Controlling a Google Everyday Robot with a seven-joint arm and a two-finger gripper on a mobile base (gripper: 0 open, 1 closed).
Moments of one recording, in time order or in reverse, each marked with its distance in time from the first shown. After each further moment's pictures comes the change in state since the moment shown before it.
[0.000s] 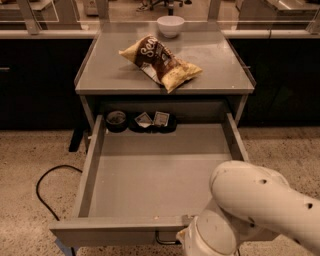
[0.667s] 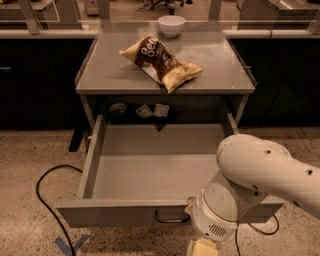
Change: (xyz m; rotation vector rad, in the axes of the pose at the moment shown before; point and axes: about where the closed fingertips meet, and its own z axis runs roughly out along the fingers) arm 0.007 -0.057 -0.034 0.066 0.018 0.028
